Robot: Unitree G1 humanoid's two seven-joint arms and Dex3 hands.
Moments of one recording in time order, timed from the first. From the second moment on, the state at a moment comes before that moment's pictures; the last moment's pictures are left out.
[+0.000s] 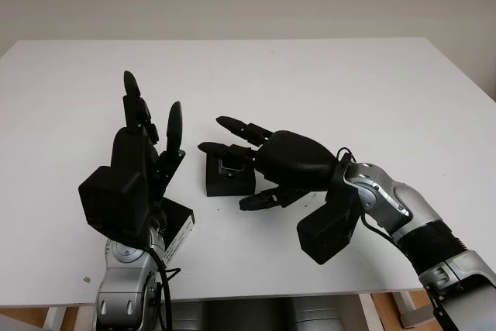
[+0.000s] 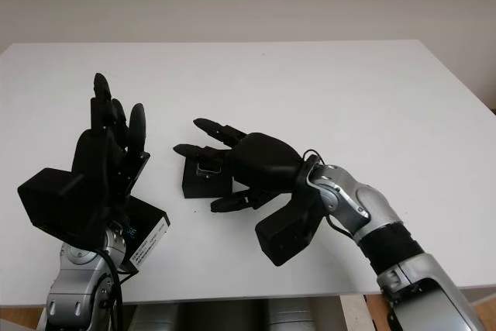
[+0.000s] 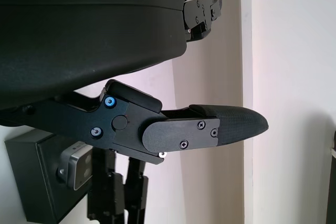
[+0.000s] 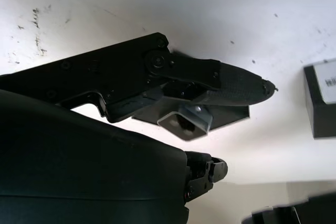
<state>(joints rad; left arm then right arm) -0.04 -0.04 0.04 -0.39 0.08 0.23 0.13 -0.59 -0.49 0.43 0.43 -0.75 -0.65 0.18</state>
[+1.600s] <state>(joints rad) 0.01 0.20 0.12 -0.63 0.10 0.28 -0.09 -0.64 -0.45 0.12 0.24 -0.09 -0.19 0.52</state>
